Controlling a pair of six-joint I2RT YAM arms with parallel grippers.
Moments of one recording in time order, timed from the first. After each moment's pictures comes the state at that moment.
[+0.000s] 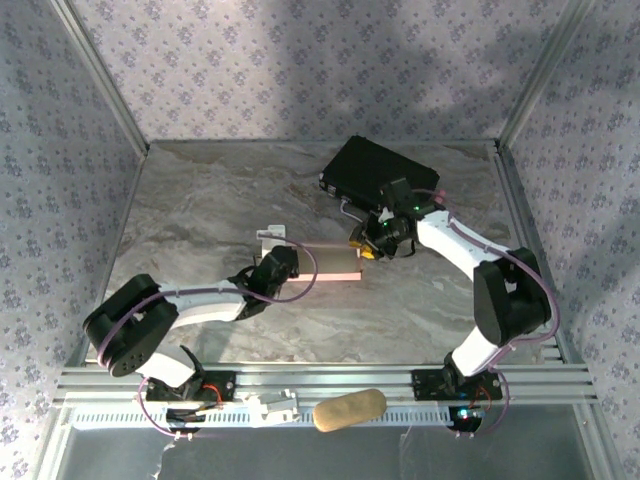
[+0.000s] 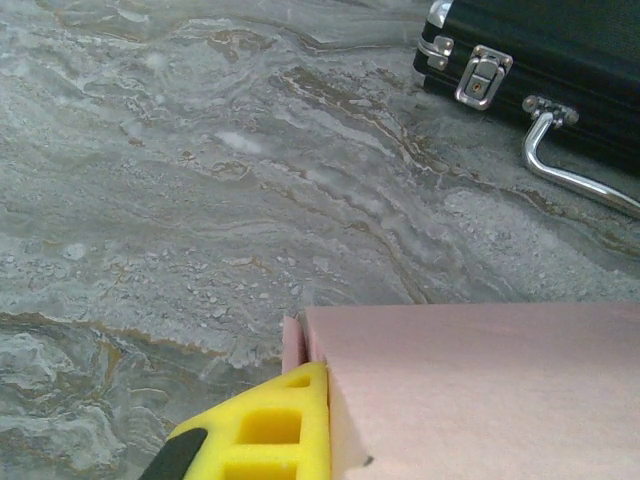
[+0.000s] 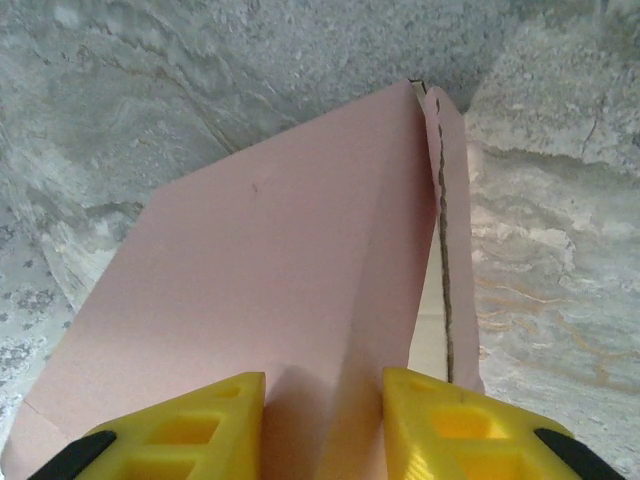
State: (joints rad) left arm -0.87 1.47 0.56 0.32 -0.61 -0.56; right arm 0.41 1.61 1.11 -0.60 -0.48 0.93
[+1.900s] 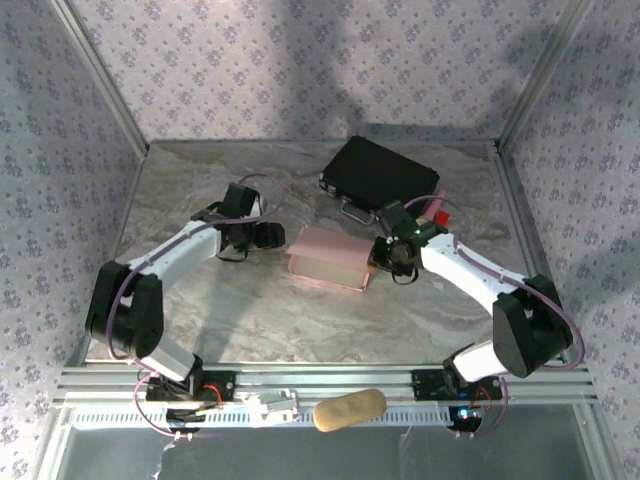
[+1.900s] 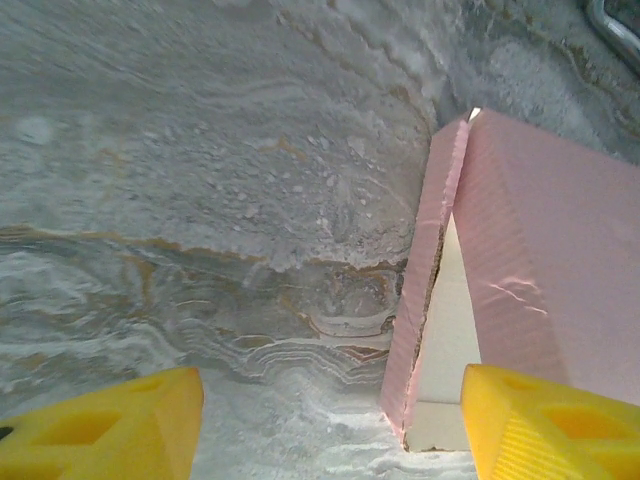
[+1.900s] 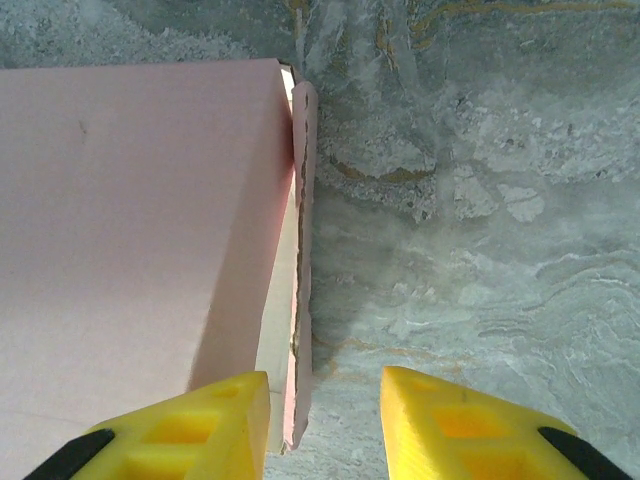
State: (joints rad) left arm -0.41 1.56 1.04 -0.52 0.18 -0.45; right arm 0.52 1.43 0.97 -0.70 -0.02 0.79
